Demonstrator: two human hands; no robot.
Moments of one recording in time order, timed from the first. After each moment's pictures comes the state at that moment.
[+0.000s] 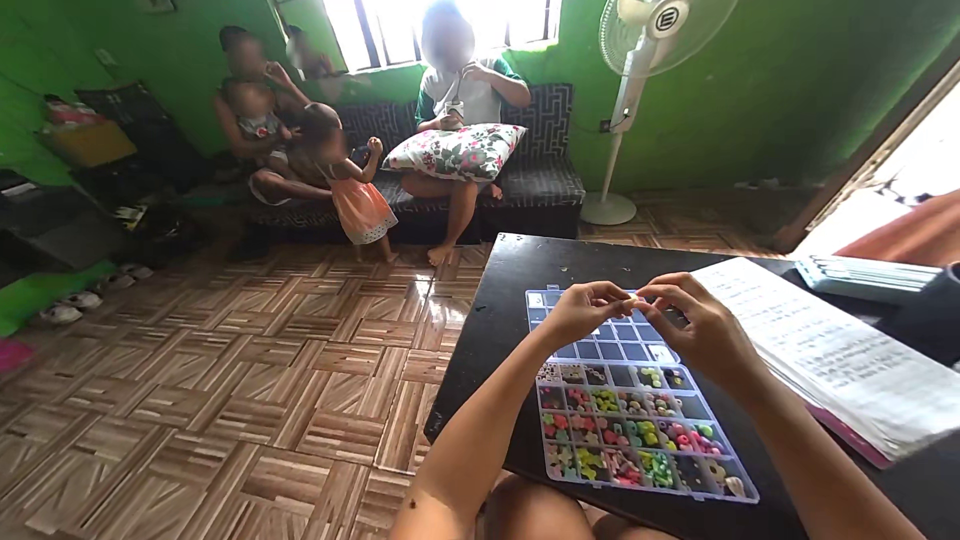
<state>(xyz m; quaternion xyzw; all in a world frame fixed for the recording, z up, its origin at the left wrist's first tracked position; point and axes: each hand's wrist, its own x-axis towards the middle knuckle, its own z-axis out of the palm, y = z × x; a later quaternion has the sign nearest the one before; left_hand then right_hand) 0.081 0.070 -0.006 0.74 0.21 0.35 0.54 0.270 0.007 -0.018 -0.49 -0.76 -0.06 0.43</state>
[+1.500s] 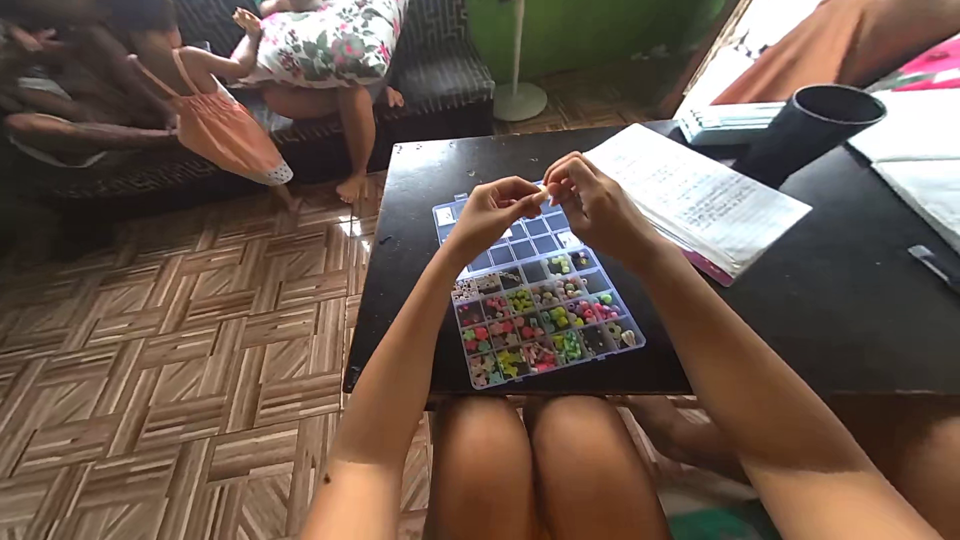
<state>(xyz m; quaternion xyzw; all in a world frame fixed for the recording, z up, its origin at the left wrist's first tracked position) 0.081 0.070 -0.011 0.75 0.20 0.35 0.53 0.269 0.004 -0.015 -0.49 -0.78 -0.01 0.39</state>
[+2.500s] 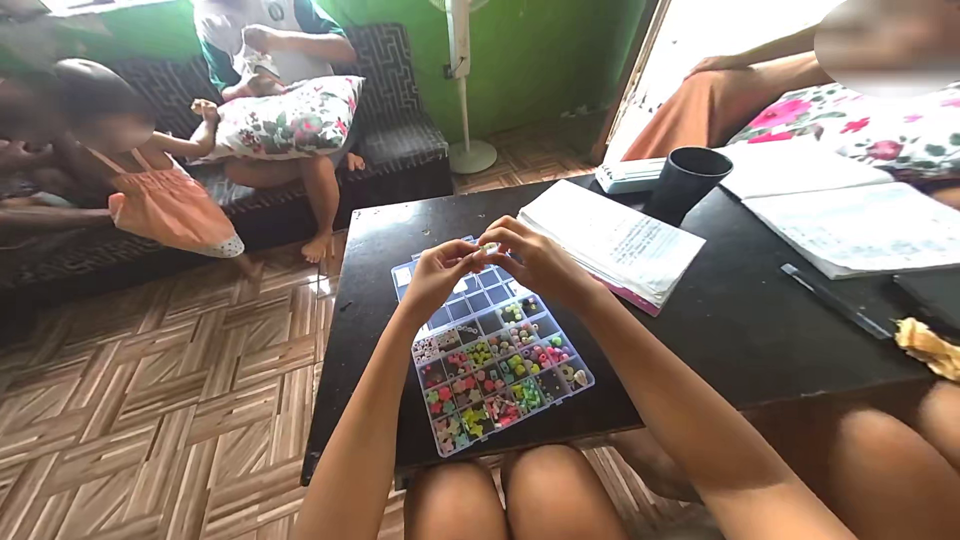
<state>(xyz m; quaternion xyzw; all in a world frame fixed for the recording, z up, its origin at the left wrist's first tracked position) 0.078 0.071 -0.012 0.73 0.23 0.36 0.53 0.272 0.006 -0.013 -0.45 -0.80 0.00 0.40</state>
